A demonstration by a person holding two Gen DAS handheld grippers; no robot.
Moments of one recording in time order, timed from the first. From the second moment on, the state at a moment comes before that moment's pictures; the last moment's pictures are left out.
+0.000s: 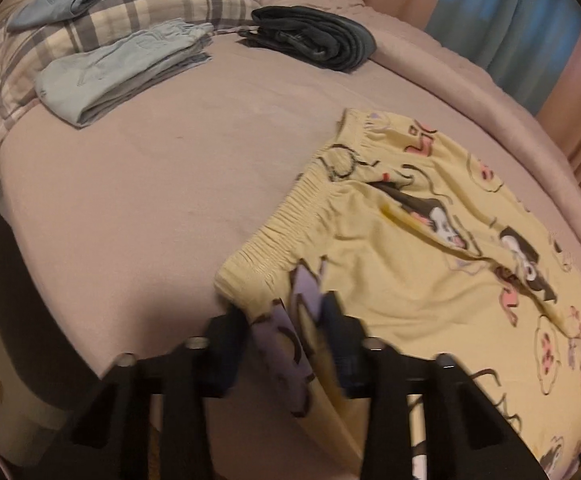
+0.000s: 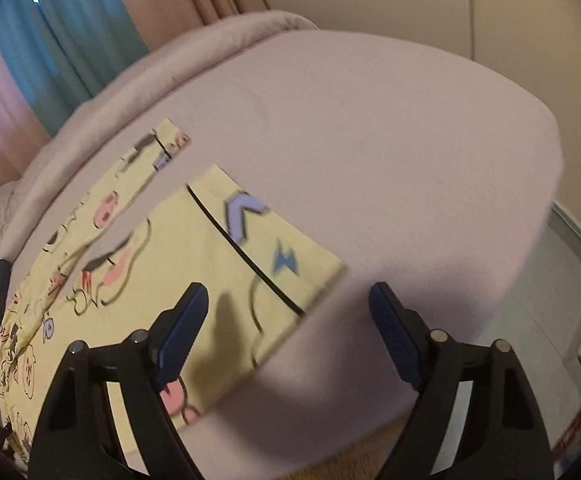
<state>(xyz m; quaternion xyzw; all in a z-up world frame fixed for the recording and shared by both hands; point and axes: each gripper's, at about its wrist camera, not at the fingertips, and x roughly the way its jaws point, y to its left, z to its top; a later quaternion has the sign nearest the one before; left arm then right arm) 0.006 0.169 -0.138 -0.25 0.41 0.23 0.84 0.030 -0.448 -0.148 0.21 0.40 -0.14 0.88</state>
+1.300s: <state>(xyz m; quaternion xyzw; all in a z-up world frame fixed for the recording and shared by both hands) -0.025 0.193 -0.118 -0.27 0.44 0.21 0.83 0.007 -0.460 -0.109 0.13 0.41 -0.23 0.87</state>
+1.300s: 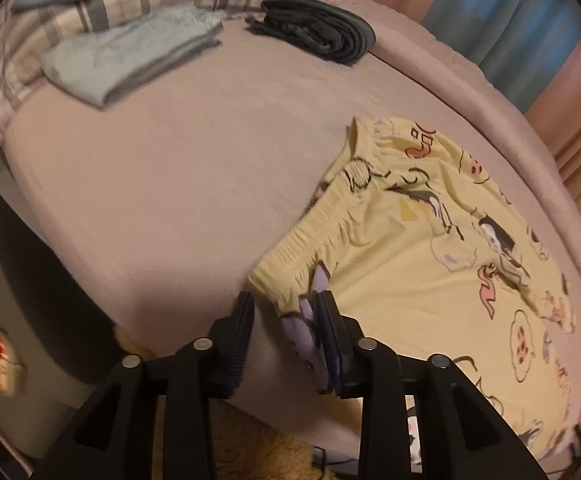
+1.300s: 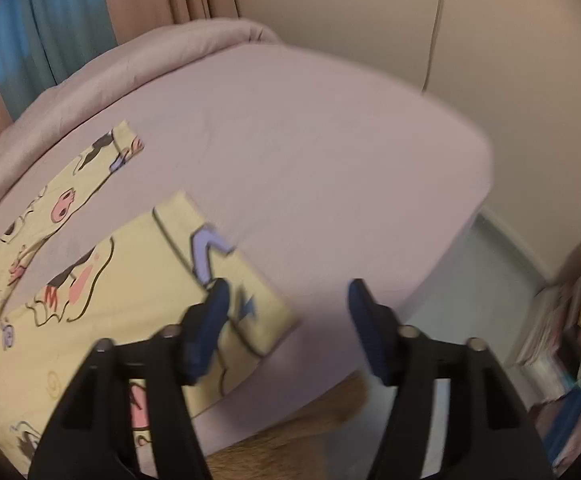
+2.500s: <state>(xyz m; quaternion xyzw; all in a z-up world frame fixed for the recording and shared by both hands) 0.020 0.185 -0.076 -0.22 0.44 0.20 0.85 0.135 -0.407 -0.117 -0.04 0.45 -0.17 0.88</state>
